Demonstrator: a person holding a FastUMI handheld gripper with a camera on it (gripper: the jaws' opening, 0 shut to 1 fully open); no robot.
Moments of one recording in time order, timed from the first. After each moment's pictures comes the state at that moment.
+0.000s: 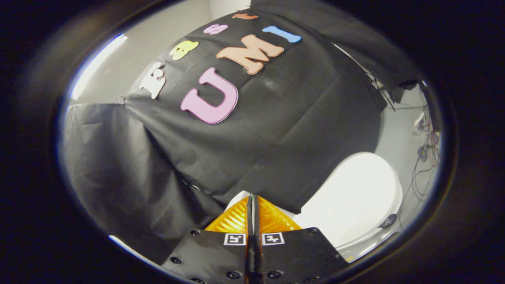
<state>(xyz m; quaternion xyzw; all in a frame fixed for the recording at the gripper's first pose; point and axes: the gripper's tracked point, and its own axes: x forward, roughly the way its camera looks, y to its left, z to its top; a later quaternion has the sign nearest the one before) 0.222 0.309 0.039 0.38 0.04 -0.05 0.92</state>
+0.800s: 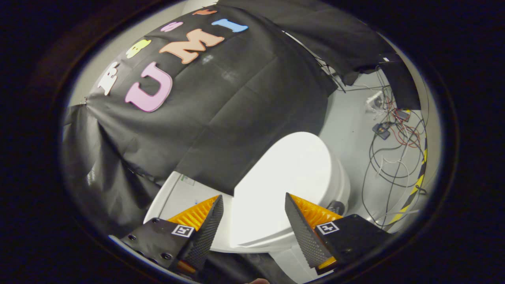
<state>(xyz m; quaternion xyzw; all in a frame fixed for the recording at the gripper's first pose) 0.152 0.223 -0.185 0.44 0.13 -0.17 0.87</state>
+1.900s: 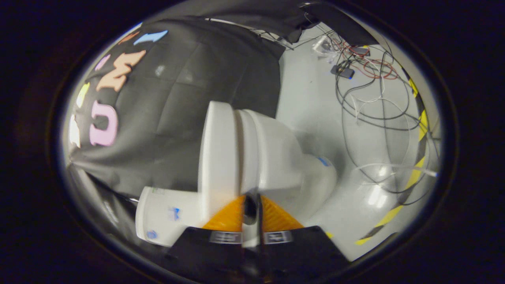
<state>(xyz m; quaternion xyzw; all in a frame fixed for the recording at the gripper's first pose) 0.149 0.197 -0.336 0.60 0.16 -0.17 0.76</state>
